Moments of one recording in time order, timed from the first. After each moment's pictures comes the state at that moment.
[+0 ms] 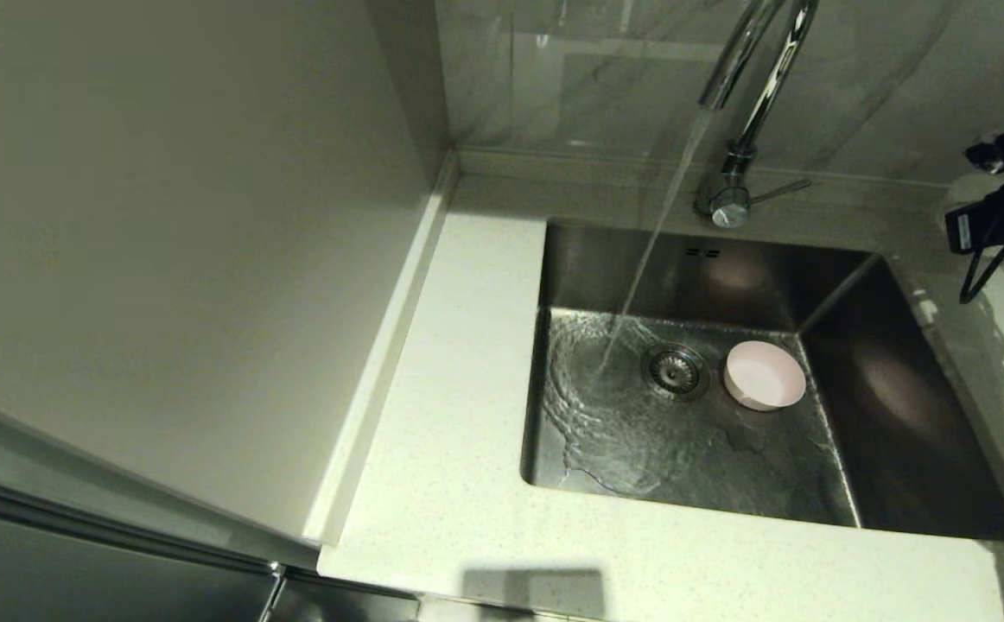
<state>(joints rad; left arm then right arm) 0.00 0.00 0.00 0.00 0.02 -0.02 -0.43 2.18 -2.00 -0.02 0.23 -0.48</state>
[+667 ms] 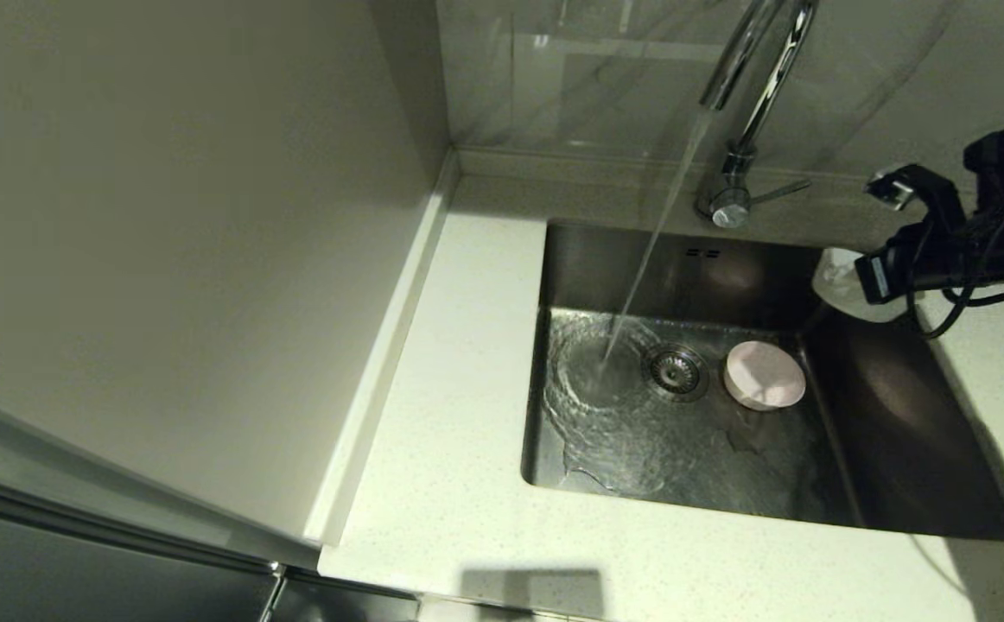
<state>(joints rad) 0.00 0.00 0.00 0.00 0.02 -0.02 -0.18 1.98 -1.74 0.33 0.34 -0.45</state>
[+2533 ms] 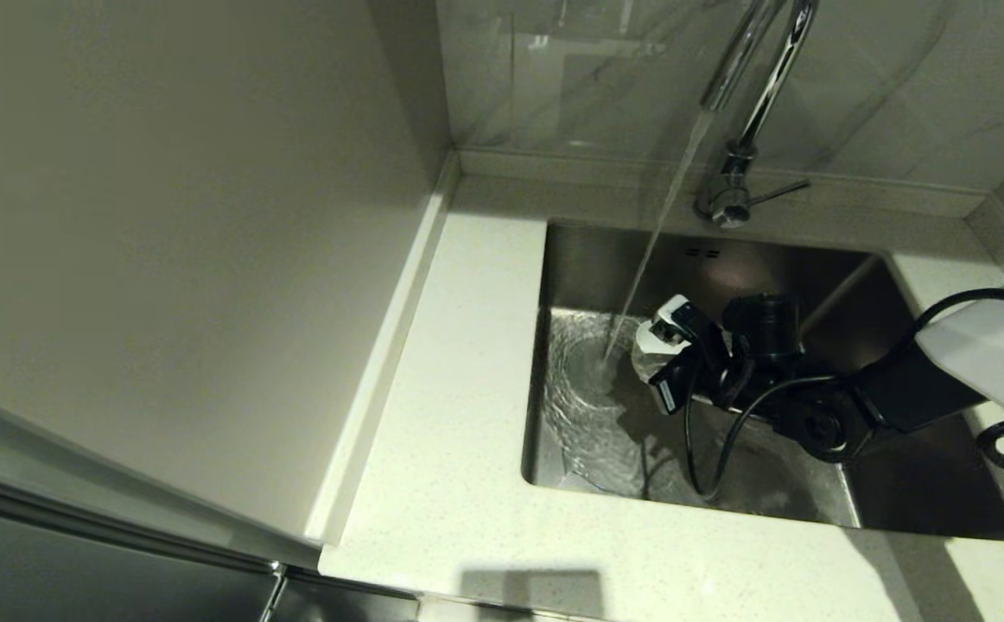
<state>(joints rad) 0.00 0.00 0.00 0.00 0.02 -0.02 0.27 2.16 -1.13 -0.67 0.15 -0.39</state>
